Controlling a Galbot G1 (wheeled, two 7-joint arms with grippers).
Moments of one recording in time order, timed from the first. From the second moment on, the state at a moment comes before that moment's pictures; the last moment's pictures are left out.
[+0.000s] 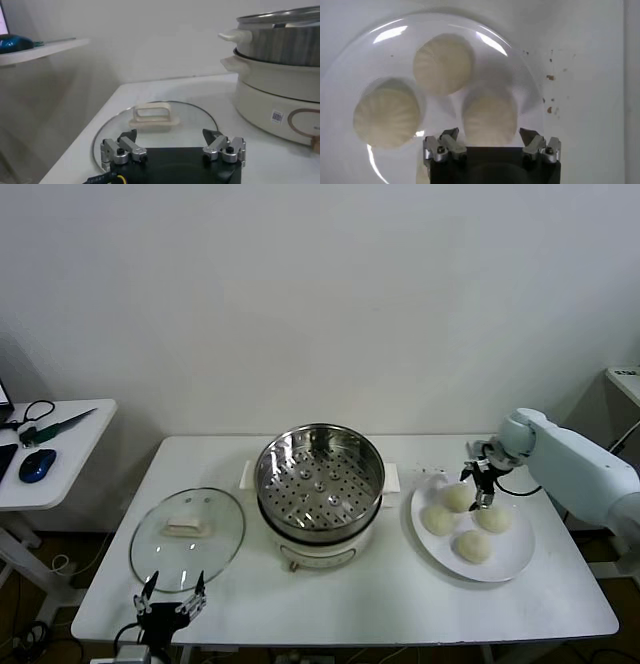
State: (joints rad) left arm 1.72 -1.46 -0.67 -1.96 -0.07 0.09 -0.02; right arm 0.09 0.92 -0.91 0.70 -0.04 -0.03 -1.06
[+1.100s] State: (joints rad) left arm 1.74 -1.47 -0.64 -1.99 -0.04 0.09 -0.03; right arm 0.87 1.03 -1.52 1.19 0.31 0.33 -1.05
